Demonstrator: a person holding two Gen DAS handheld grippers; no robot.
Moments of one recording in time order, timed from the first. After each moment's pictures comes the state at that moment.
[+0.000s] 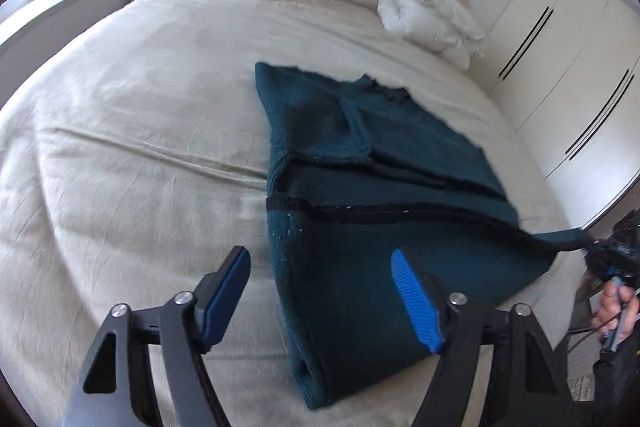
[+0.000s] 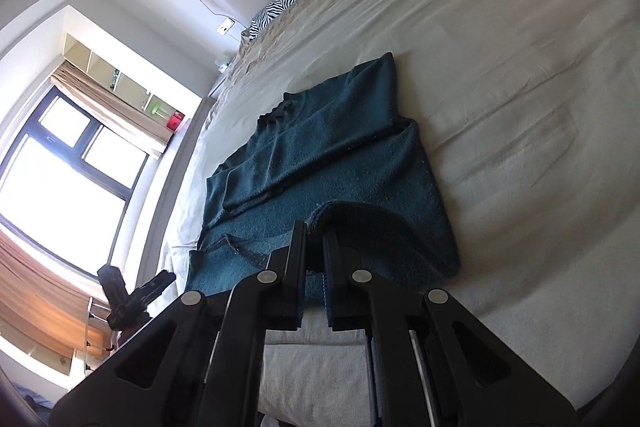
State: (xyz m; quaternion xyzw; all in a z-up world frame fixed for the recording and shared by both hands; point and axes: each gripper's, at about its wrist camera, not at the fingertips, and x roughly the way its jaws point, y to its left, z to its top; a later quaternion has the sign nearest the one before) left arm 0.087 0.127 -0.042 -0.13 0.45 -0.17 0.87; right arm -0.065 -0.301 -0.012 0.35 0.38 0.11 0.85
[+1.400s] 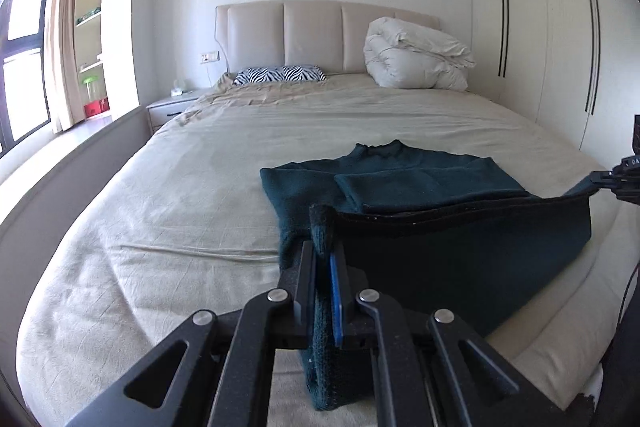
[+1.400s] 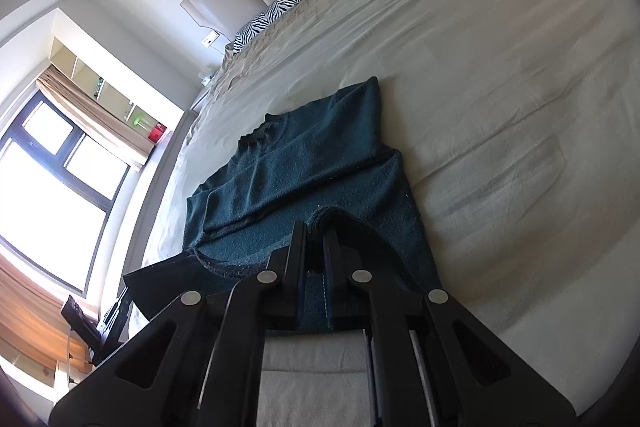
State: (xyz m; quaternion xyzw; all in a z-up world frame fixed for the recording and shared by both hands) left arm 0.008 0.086 0.014 0.03 0.26 -0.12 0.96; right arm -0.051 -0.309 -0.006 0.34 0.36 0.06 0.87
